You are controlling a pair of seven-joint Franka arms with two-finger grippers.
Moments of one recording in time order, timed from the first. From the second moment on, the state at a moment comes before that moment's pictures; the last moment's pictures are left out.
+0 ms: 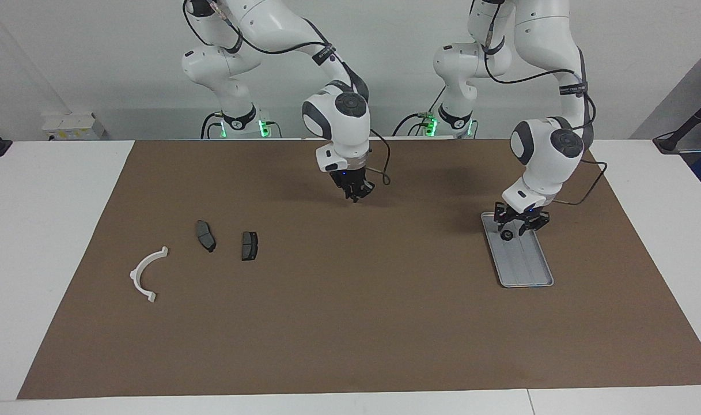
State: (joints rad) left arm -0.05 0.09 0.03 -2.26 0.02 2.38 0.35; right arm 0.50 0.26 0.25 -2.05 -0.05 2.31 1.35
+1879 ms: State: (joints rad) left arm -0.44 -0.01 0.00 -2.23 0.00 2.25 -0.40; right arm 0.22 0.21 0.23 -1.89 -0.10 2.20 0.91
